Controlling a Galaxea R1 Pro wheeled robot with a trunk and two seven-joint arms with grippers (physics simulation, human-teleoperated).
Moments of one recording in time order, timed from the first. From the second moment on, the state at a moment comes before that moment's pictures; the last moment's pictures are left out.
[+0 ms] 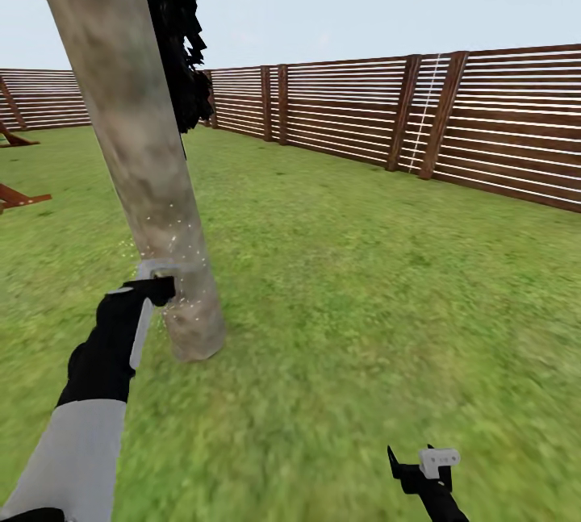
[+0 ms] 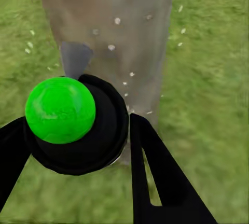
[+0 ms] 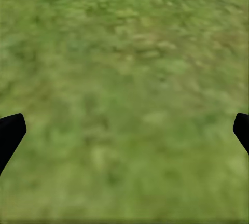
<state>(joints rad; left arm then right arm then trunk) -0.75 0.01 0.18 -1.26 -0.11 0.74 0.06 -0.48 -0.09 -0.19 -0.03 0.18 -0.69 0.06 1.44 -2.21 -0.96</state>
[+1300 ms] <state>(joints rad) -0.69 0.12 0.16 -0.96 -0.06 0.59 0.05 -0.48 -0.09 -0.19 -0.03 0.18 -0.69 0.06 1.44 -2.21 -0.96</state>
